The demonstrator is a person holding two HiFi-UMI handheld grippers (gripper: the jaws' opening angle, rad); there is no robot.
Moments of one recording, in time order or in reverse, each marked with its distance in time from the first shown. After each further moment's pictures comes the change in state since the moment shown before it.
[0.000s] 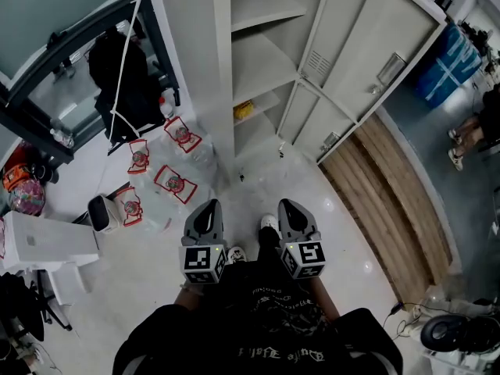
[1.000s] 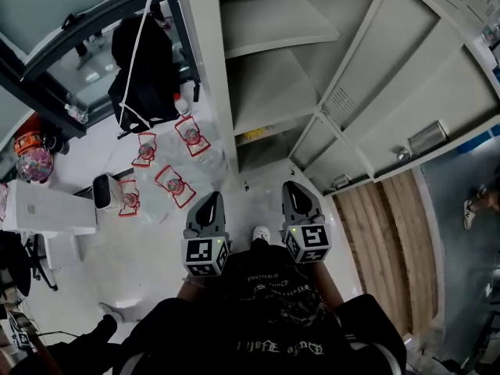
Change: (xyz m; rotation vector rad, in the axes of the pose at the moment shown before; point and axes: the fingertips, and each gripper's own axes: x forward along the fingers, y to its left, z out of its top) left arm 0.111 0.005 0.022 -0.059 0.006 0.237; right arm 0.140 -0.087 0.055 -0.090 0.013 0.219
